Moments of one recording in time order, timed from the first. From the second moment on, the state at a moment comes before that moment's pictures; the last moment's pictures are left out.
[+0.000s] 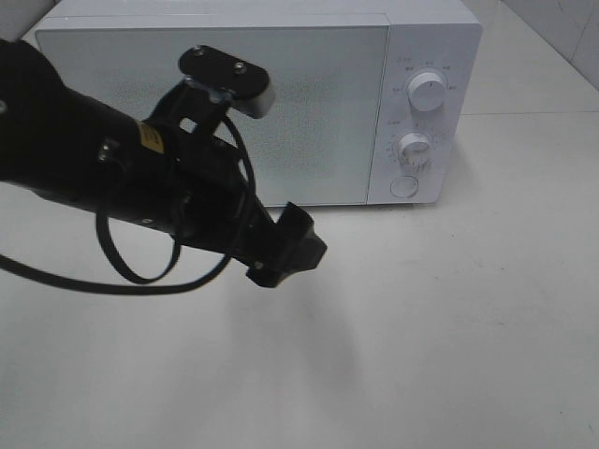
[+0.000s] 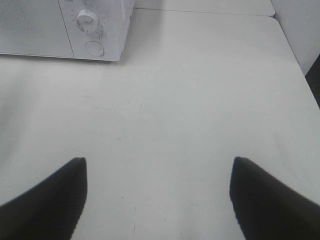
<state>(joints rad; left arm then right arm) -0.79 1.58 -0.90 -0.38 0.26 0.33 0.12 0.00 -0.50 -0.10 1.04 0.06</state>
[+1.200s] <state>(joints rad) -0.05 1.09 -0.89 -0.09 0.88 0.05 0.12 0.00 -0.50 -0.10 1.04 0.06</state>
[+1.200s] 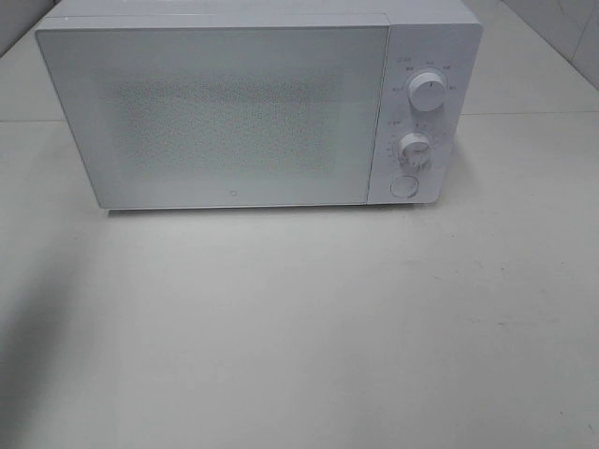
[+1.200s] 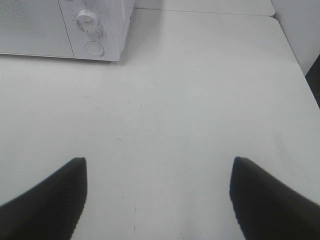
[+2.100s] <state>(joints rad) -0.04 0.34 -0.50 -0.08 1.04 0.08 0.12 0.00 -0.50 -0.10 1.04 0.06</state>
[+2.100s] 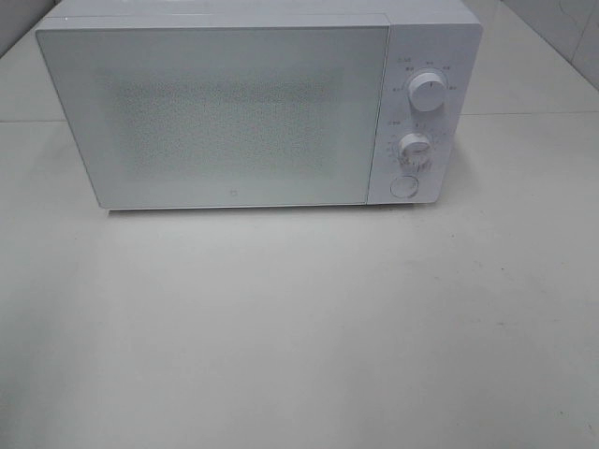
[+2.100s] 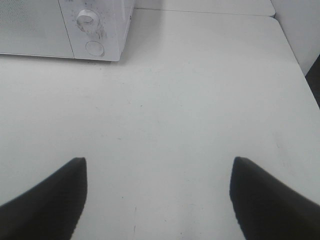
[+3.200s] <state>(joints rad) 0.01 0.00 -0.50 -0.09 1.04 0.09 0.12 0.00 -0.50 -0.10 1.04 0.06</state>
